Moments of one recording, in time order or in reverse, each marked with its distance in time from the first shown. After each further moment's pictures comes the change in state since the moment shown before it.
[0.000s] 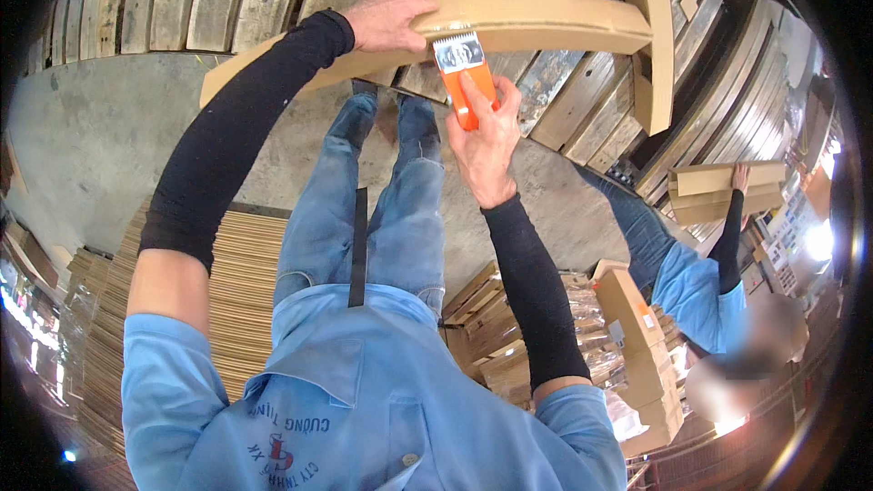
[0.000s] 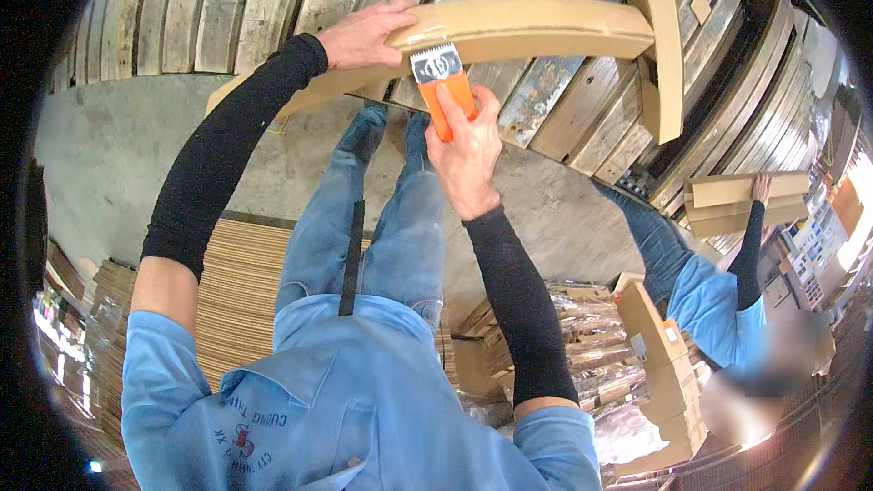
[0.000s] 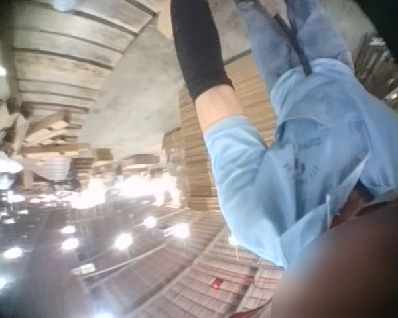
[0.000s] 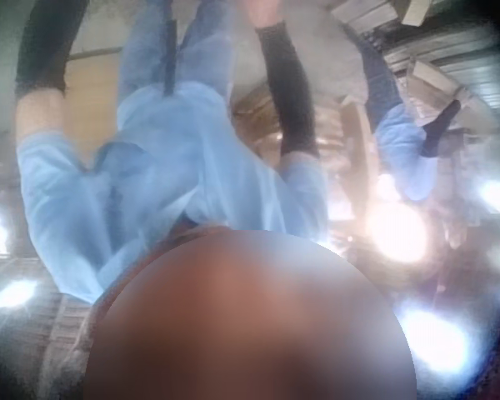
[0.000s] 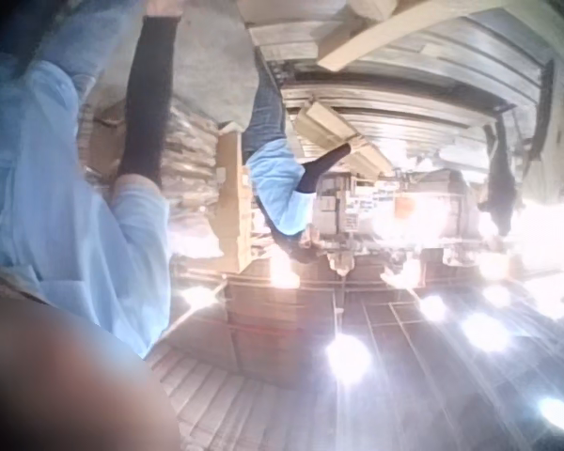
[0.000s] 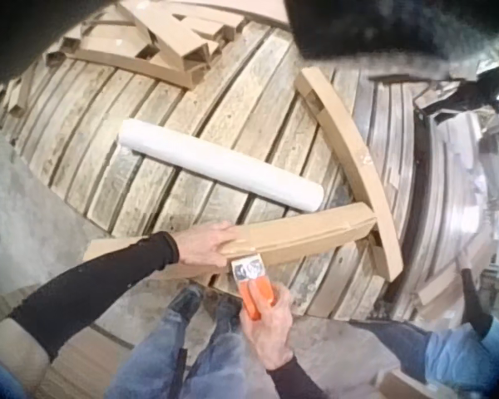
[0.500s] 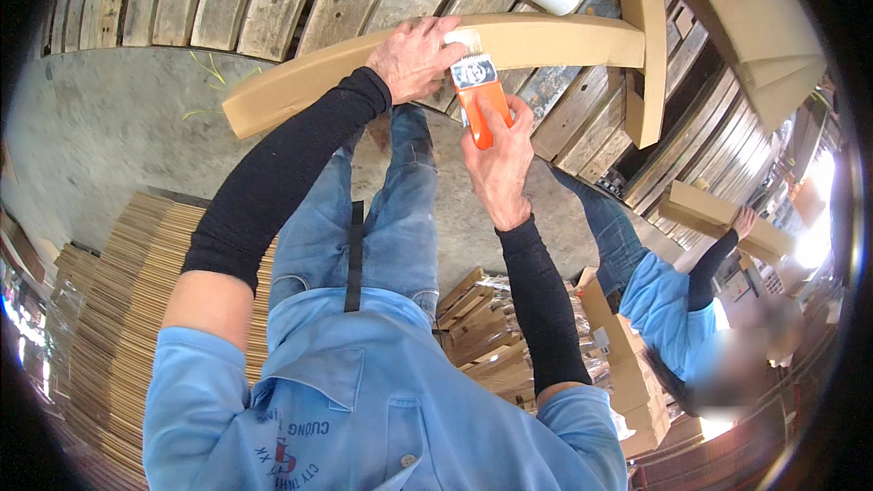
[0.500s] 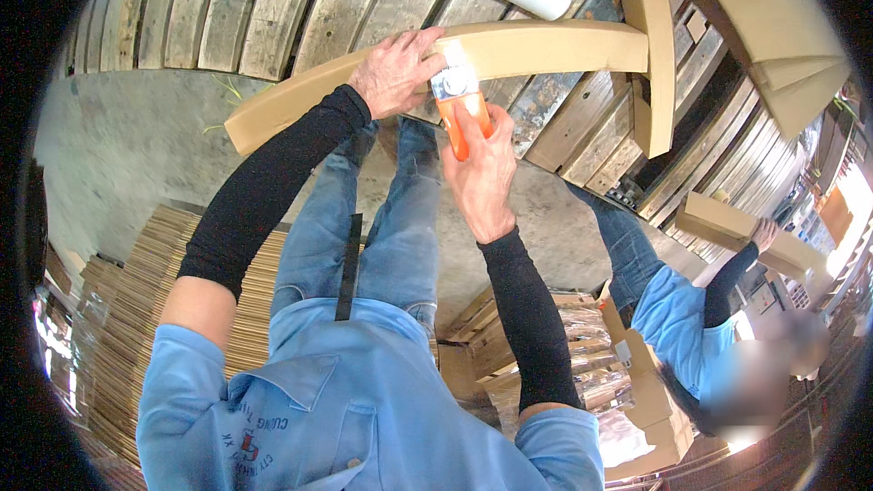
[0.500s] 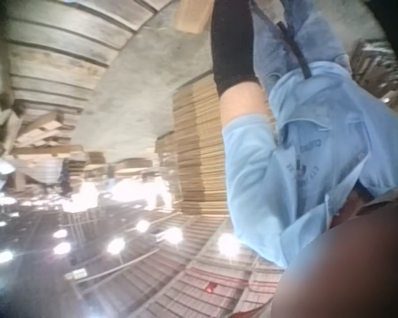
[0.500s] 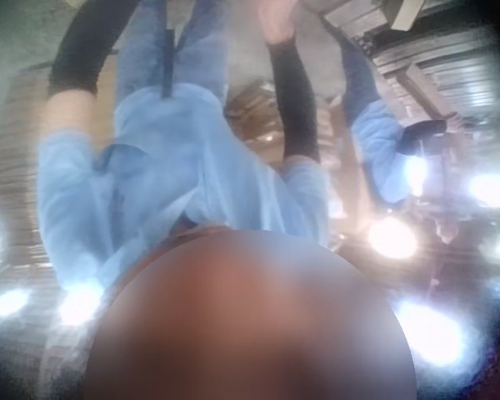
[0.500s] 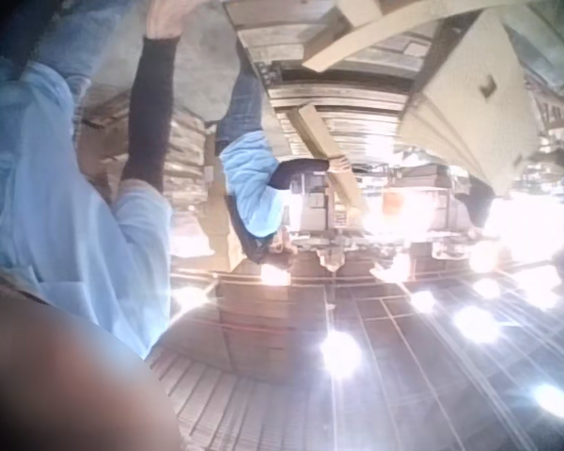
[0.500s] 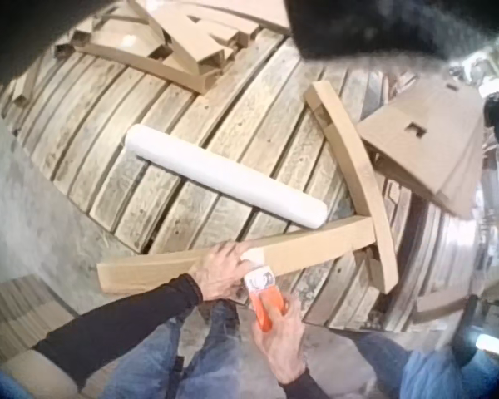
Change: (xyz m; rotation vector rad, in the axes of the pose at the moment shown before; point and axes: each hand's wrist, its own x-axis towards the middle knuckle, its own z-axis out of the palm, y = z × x) left_hand -0.013 0.056 0.035 0.239 0.106 -0.073; right_hand 0.007 -0.010 -0.032 -0.103 -0.142 0.036
